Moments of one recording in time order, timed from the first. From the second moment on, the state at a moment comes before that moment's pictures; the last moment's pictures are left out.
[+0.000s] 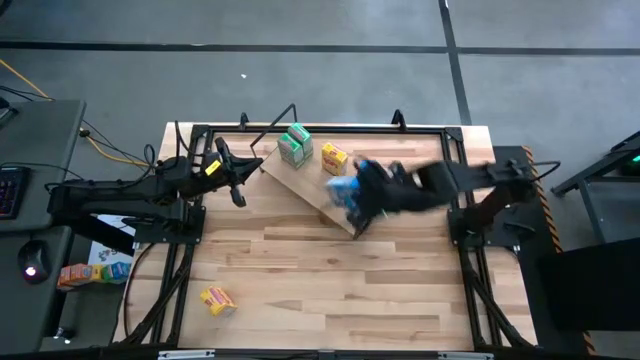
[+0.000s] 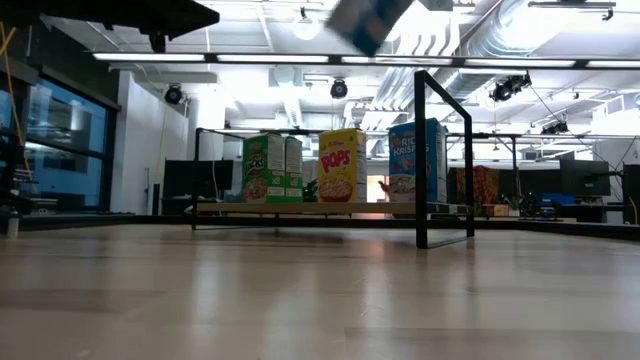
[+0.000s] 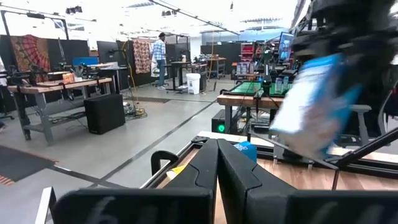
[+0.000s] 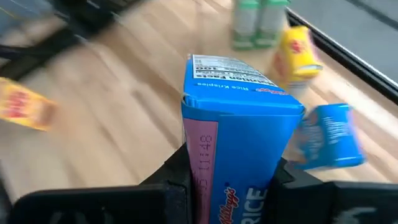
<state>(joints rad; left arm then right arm) 0.12 0.60 0.43 0.29 -0.27 0.06 0.26 1.65 1.92 -1.30 0.49 0.85</state>
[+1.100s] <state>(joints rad) 0.12 0.63 0.43 0.32 -0.27 0.08 -0.16 1.94 1.94 -1.54 0.10 0.49</state>
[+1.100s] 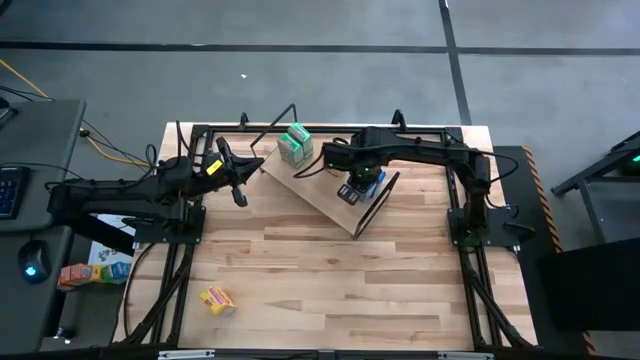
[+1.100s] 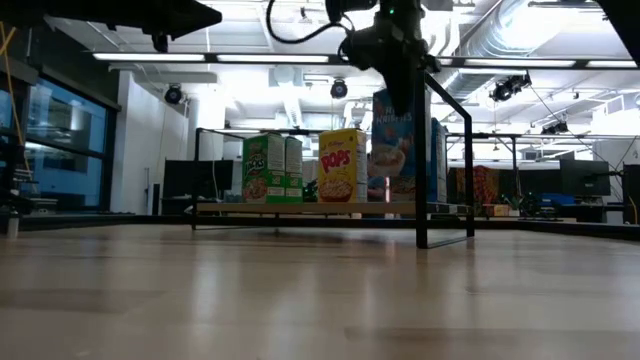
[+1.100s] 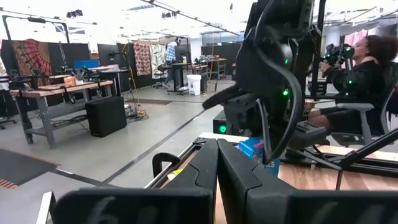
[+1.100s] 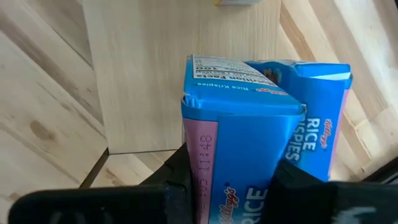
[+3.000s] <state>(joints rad) 0.12 0.63 0.43 0.31 -0.27 0.08 -0.11 2.02 1.93 -1.54 0.10 0.61</state>
